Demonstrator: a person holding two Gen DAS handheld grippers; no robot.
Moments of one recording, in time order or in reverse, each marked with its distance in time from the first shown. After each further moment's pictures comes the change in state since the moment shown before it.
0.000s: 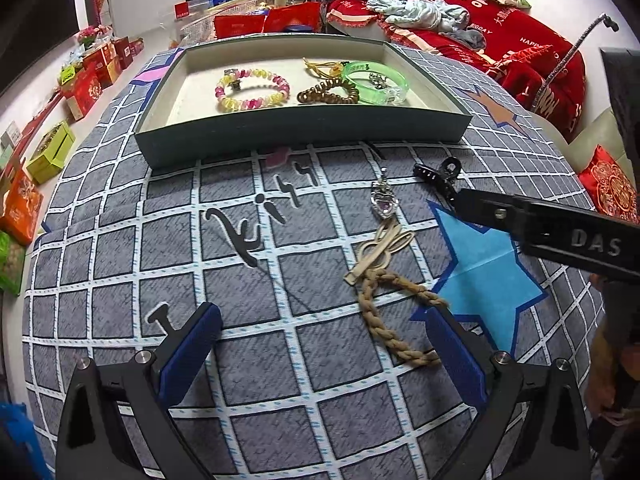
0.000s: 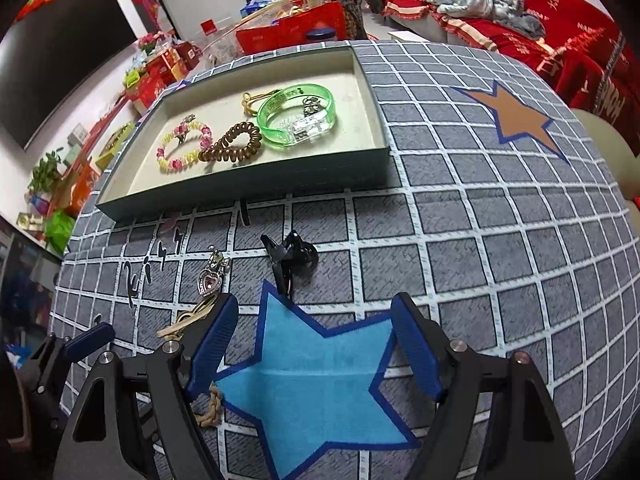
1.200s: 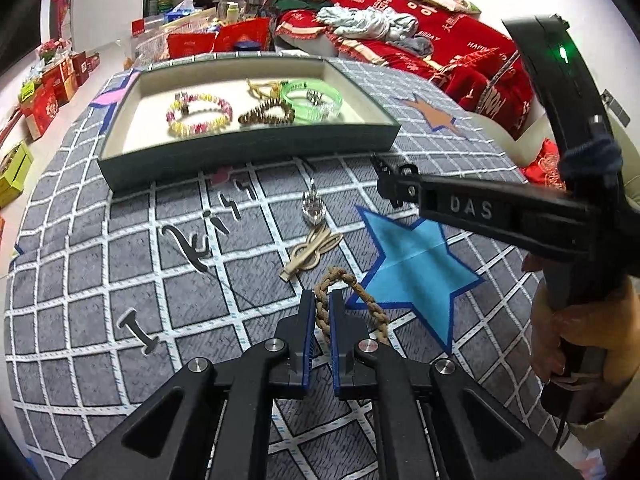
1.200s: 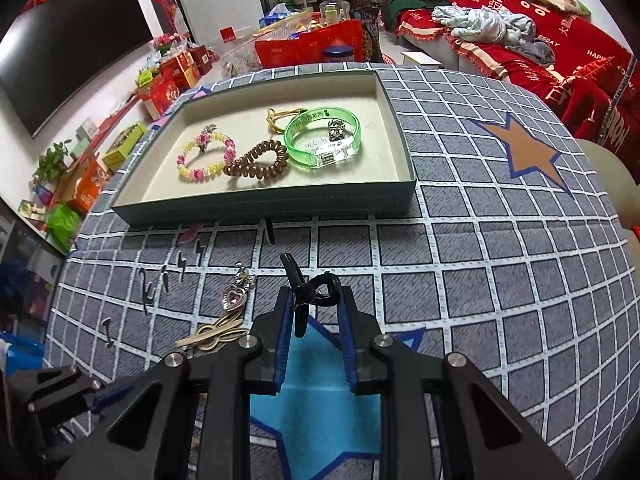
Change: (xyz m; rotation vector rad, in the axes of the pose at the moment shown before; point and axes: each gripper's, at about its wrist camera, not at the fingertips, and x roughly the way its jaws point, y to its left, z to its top) left arm -0.028 -0.007 -0.004 0.079 -0.050 -0.189; right arm -0.016 0.016 0.002 -0.053 -0.059 0.004
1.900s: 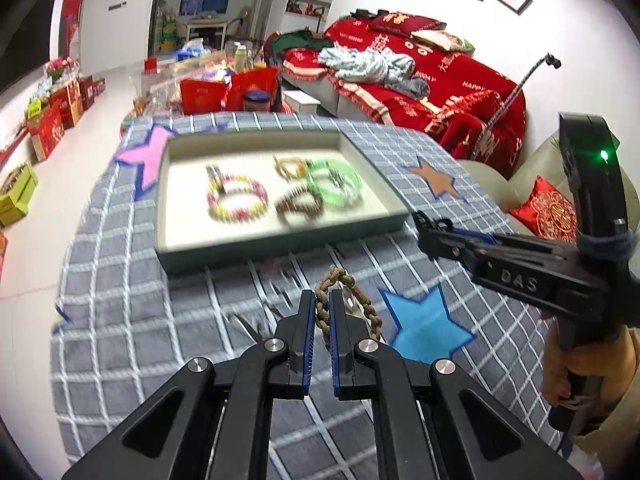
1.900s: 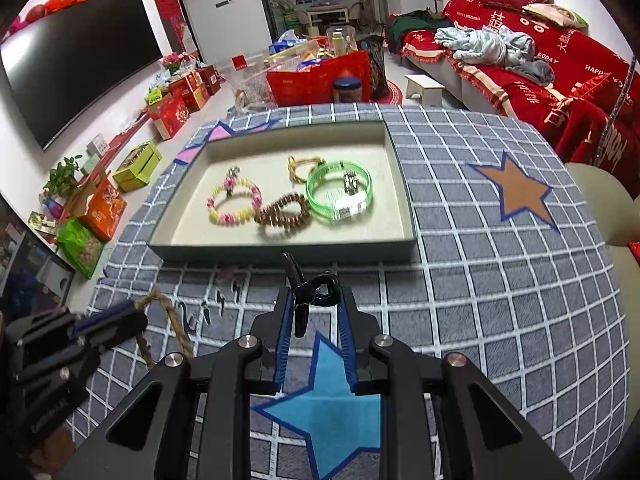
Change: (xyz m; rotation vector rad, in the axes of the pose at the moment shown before) left arm -0.048 0.039 0.053 0.000 -0.148 -0.008; right arm -0.040 0.016 0.031 -0.005 -0.077 0.021
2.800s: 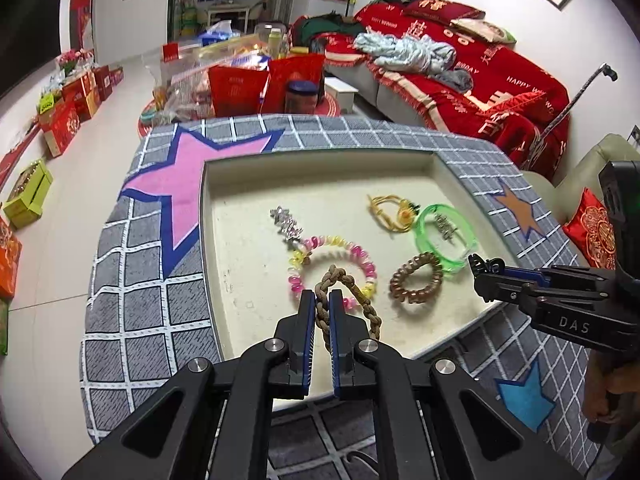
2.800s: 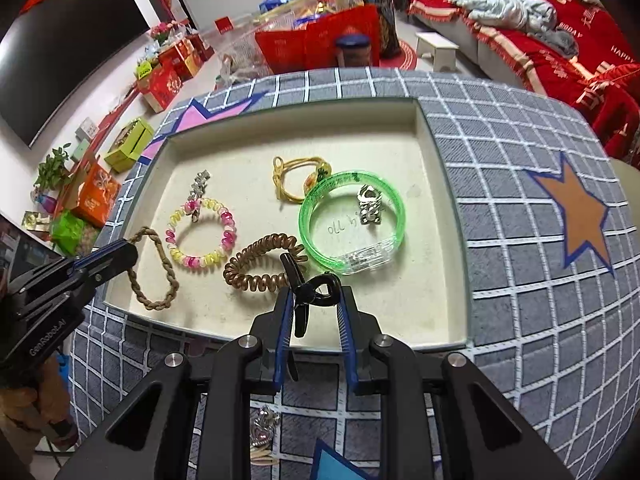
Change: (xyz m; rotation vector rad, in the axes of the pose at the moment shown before) left arm 0.095 0.086 0.079 -0.024 0.092 0.093; right arm 0.106 -0.008 0.063 0.031 0.190 0.032
